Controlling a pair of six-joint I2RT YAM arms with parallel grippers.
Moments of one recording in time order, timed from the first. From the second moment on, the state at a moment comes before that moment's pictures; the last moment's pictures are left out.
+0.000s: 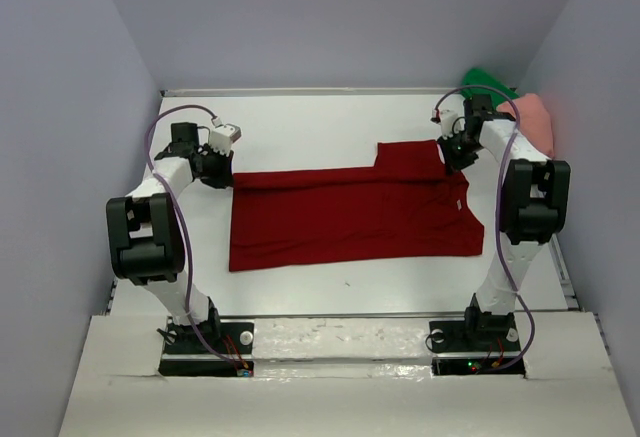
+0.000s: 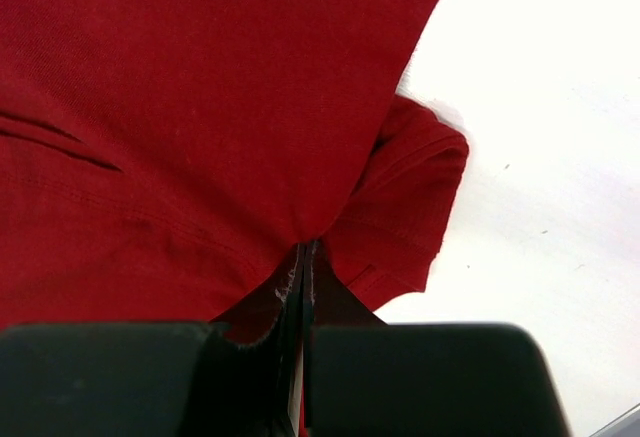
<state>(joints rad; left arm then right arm) 0.09 1.69 1.10 -0.41 0.47 0.43 -0.05 1.99 1.57 -0.80 -0.23 -0.49</state>
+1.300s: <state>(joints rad) 0.09 1.62 1.04 -0.42 0.43 0.45 -0.05 1.92 1.48 -0.82 -0.22 -0.53</state>
